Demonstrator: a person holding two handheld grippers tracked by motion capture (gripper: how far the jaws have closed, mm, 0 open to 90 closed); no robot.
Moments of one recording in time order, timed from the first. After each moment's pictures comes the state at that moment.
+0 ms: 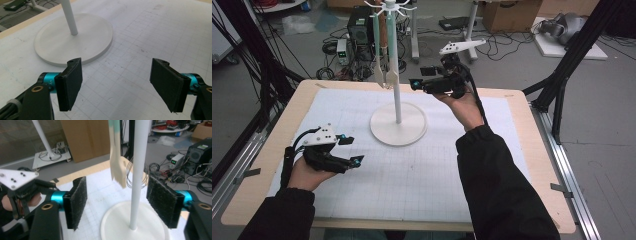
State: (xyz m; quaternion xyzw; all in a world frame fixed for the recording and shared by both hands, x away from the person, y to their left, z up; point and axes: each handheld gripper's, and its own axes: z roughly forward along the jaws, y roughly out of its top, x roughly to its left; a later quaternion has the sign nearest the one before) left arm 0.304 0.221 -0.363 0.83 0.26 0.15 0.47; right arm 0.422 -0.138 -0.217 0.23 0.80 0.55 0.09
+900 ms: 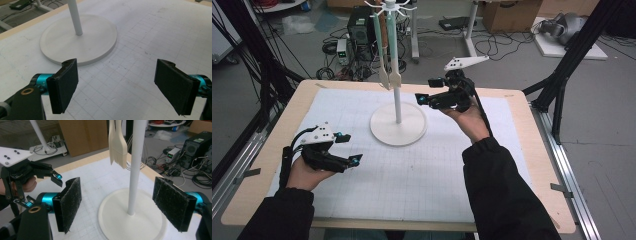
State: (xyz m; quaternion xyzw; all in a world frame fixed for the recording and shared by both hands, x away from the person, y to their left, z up) left arm 0.305 0.225 -0.362 0.82 0.27 0.16 0.47; right arm 0.409 -0.151 -0.243 0.24 0.80 0.54 0.10
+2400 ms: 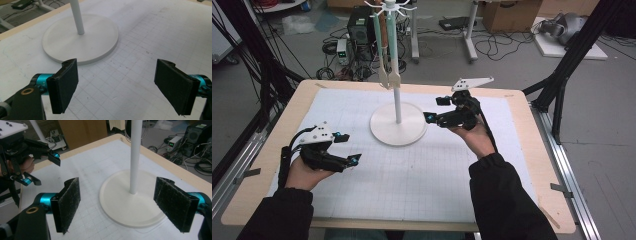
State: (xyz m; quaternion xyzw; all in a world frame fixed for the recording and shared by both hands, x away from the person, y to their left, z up) left arm 0.304 0.227 -0.361 0.82 0.28 0.16 0.47; right arm 0.391 -0.173 -0.286 0.25 0.81 0.52 0.09
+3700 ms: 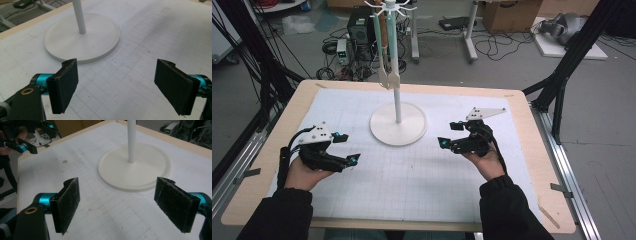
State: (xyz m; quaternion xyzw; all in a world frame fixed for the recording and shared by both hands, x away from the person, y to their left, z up) left arm 0.304 0.230 -0.362 0.82 0.28 0.16 0.47; right arm 0.353 -0.213 -0.344 0.29 0.81 0.51 0.08
